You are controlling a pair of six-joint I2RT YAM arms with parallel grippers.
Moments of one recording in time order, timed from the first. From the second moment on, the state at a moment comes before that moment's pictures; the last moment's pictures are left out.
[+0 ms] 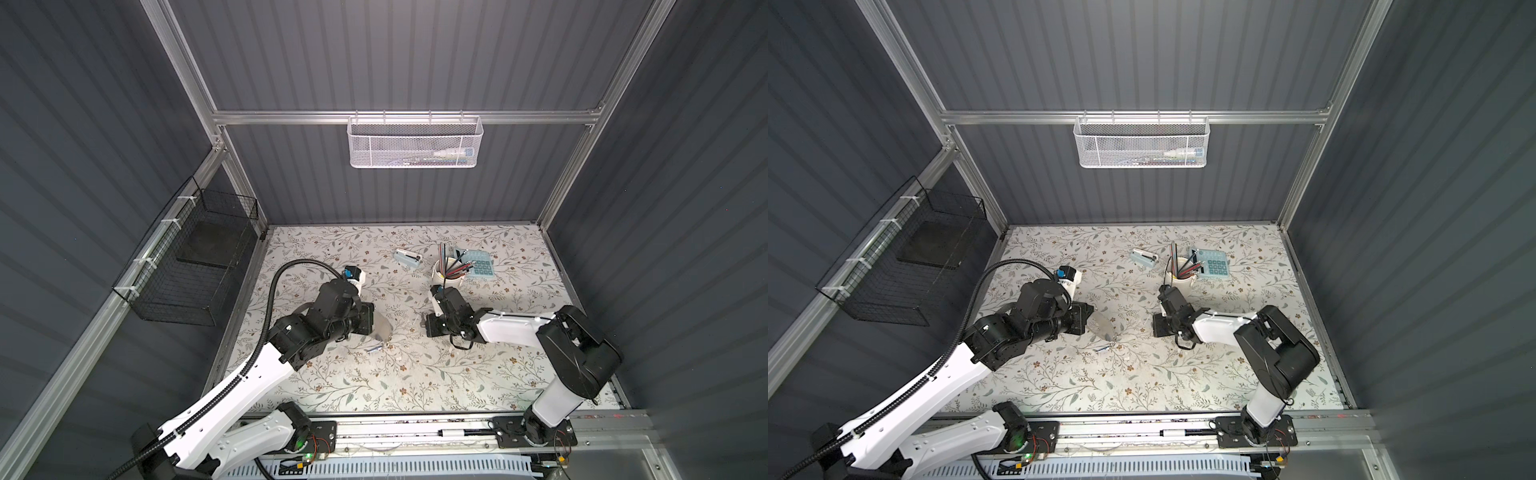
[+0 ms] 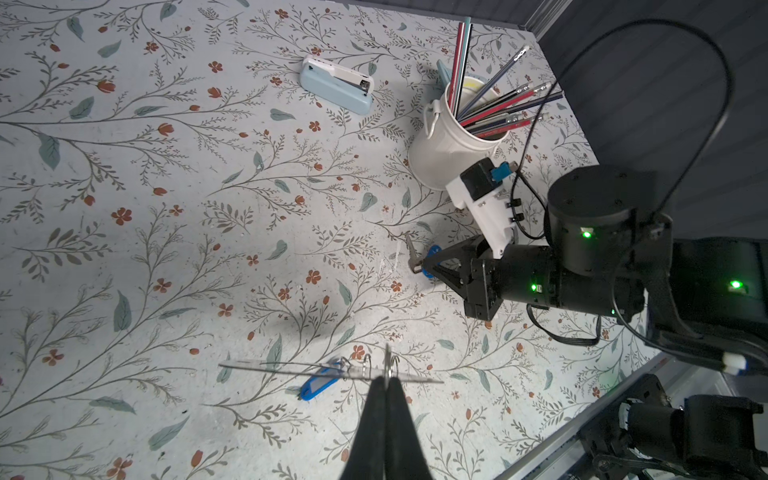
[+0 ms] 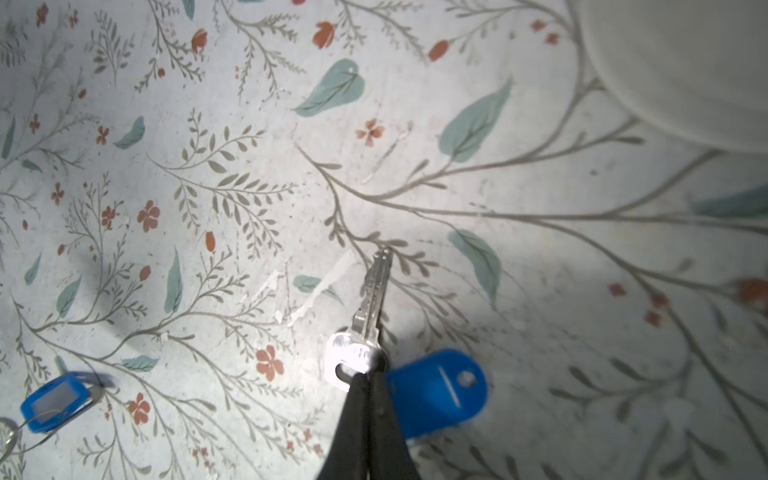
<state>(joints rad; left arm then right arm) -0.76 1.00 1.00 -0.69 -0.04 -0.48 0.66 1.64 0.71 0.04 -0.05 0.49</state>
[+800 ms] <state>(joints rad) -0.76 1.03 1.00 -0.64 0.00 -0.48 0.57 1.49 0.78 -0.19 -0.22 0.51</state>
